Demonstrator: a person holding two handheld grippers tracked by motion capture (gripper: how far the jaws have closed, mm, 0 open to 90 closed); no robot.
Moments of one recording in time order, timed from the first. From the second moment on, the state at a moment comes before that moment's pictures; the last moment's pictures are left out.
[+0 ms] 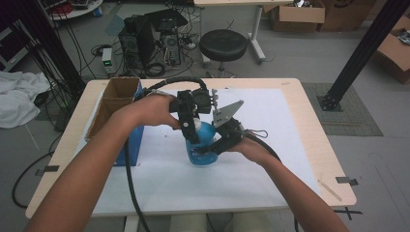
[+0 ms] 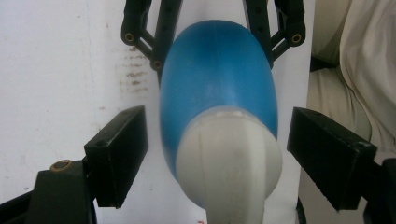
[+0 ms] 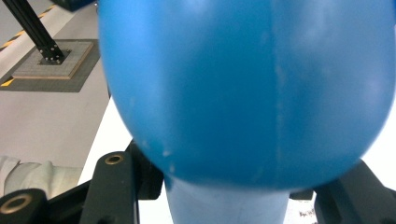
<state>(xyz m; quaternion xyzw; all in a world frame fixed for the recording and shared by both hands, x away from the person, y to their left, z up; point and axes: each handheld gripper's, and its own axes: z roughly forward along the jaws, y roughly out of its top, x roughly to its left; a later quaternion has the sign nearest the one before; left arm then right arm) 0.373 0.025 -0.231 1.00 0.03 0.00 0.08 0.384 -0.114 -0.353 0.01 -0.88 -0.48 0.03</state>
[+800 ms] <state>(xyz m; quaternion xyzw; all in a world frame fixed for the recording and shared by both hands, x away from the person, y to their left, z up) 0.375 0.024 -0.241 1.00 0.02 0.00 0.09 0.384 -0.117 -0.348 0.00 -0.87 -0.49 0.03</state>
